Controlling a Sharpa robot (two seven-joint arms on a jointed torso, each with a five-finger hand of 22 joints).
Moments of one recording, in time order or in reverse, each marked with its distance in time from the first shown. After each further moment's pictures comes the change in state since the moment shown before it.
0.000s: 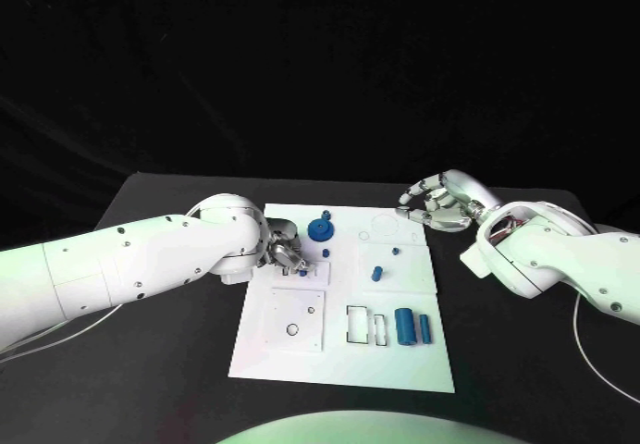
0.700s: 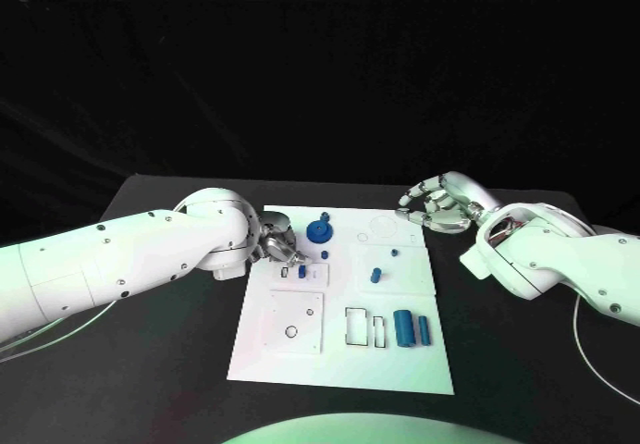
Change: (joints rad) left arm 0.006 -0.045 0.043 0.030 0.017 -0.014 0.000; left_hand 0.035 0.021 -0.177 0.004 0.004 -0.049 0.030 -0.082 -0.044 -0.036 0.025 -0.019 -0.062 0.001 0.006 0.000 0.000 0.000 -0.020 0.012 -0.018 -0.046; right arm 0.000 -0.002 0.000 -0.002 0.000 0.000 0.000; right_hand 0.000 0.000 -0.003 0.003 0.000 0.000 0.000 0.000 0.000 0.000 0.000 0.000 -0.001 0.000 0.000 0.000 0.000 0.000 0.000 0.000 0.000 0.000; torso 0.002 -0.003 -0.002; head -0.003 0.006
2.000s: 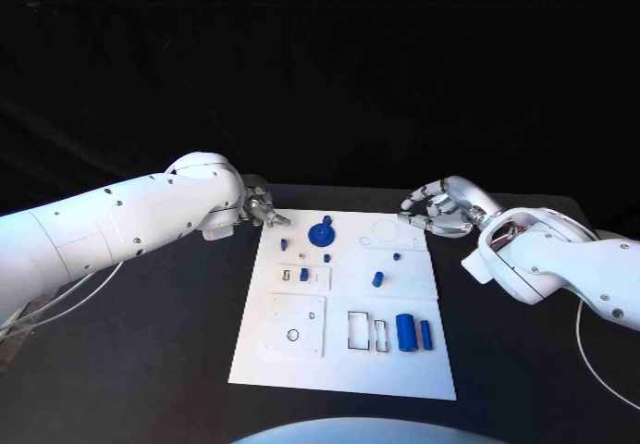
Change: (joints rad) left arm 0.070 0.086 0.014 -0.271 -0.059 0.006 0.006; left_hand 0.075 0.026 -0.120 0.002 0.007 -0.034 0.034 -0.092 -0.075 -0.070 0.024 -0.067 -0.104 0.000 0.028 0.000 0.000 0.000 -0.020 0.020 -0.021 -0.024; right arm 0.000 0.005 0.000 -0.006 0.000 0.000 -0.001; right_hand 0.000 0.000 0.003 0.003 0.000 0.000 0.000 0.000 0.001 0.000 0.000 0.000 0.000 0.000 0.000 0.000 0.000 0.000 0.000 0.000 0.000 0.000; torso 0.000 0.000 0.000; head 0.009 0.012
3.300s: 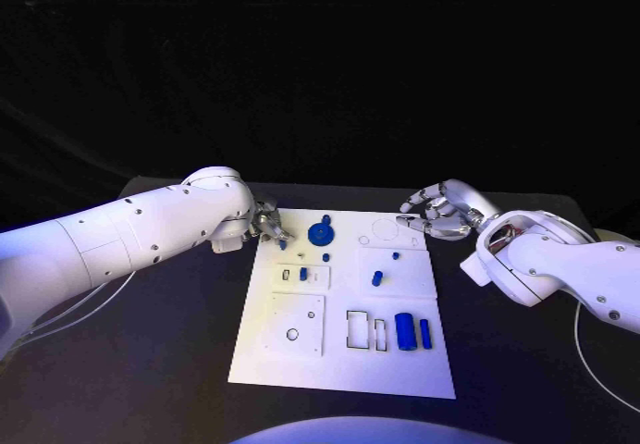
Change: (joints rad) left arm -0.037 0.048 -0.016 -0.045 0.062 0.052 0.005; left_hand 0.080 0.043 0.088 -0.004 0.000 0.020 -0.005 0.000 -0.021 0.000 0.000 0.000 -0.010 0.000 0.000 0.000 0.000 0.000 0.000 0.000 0.000 0.000; right arm -0.014 0.002 0.000 -0.004 0.001 0.003 -0.001; right_hand 0.000 0.000 -0.003 0.003 0.004 0.000 0.000 0.000 0.000 0.000 0.000 0.000 0.000 0.000 0.000 -0.004 0.001 0.000 0.000 0.000 -0.005 0.000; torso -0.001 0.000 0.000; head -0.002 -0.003
